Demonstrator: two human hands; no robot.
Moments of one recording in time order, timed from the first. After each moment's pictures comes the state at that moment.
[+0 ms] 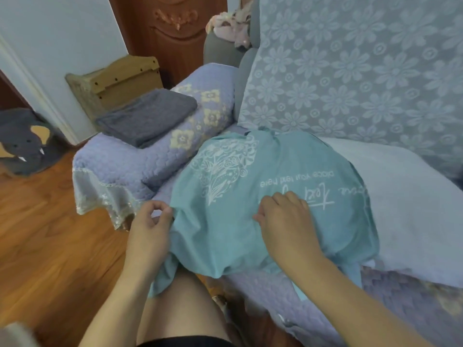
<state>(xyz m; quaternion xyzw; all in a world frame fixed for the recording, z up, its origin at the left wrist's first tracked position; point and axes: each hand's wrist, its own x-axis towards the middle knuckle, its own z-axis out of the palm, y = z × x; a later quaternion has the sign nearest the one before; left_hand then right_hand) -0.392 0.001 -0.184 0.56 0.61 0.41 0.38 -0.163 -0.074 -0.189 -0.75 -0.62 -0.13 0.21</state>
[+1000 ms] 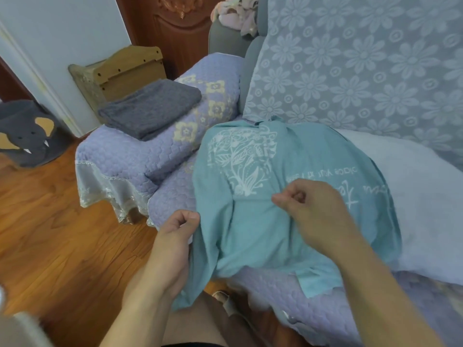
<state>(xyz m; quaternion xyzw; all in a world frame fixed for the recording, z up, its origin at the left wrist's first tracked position) -0.362 -0.033 -0.179 0.36 0.49 0.43 0.66 -0.143 -0.087 -0.136 -0.74 -0.48 0.23 0.41</state>
